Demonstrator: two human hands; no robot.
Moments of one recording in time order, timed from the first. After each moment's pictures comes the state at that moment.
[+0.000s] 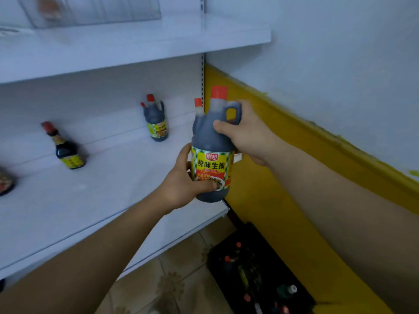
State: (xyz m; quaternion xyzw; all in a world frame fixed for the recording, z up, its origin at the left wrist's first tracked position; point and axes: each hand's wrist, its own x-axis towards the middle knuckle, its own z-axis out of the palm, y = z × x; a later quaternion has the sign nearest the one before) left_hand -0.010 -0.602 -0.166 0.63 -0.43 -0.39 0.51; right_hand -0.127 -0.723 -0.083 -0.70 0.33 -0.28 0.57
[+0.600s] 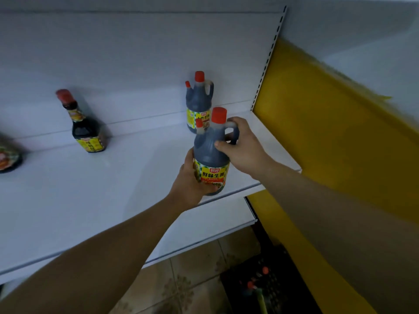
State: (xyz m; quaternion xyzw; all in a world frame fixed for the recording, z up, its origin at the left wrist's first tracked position) left_hand 0.161 -0.667 -0.317 0.70 -0.33 -0.32 0.55; right_hand 0.075 -0.781 -0.222 -0.79 0.31 -0.18 0.49
